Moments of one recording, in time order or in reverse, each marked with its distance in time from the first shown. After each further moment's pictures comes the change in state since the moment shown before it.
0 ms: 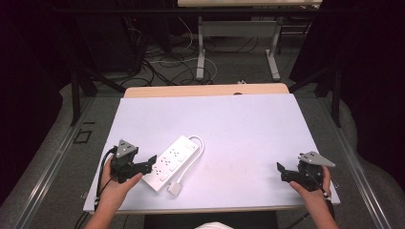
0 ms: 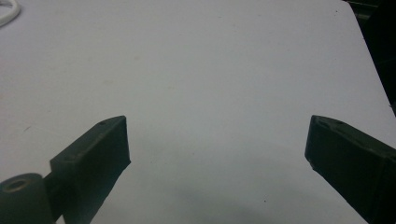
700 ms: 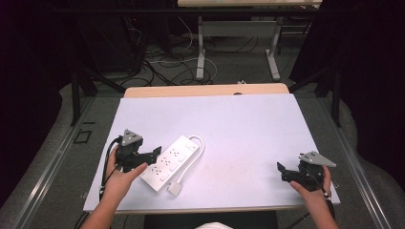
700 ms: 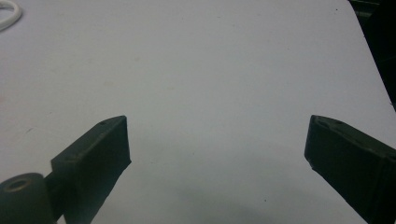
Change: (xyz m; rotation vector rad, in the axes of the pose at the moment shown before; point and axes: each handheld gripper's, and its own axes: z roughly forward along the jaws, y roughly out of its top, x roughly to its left) left arm -0.005 0.032 0.008 0.005 0.000 0.011; right arm -0.001 0.000 0.000 -0.001 -0.003 0.013
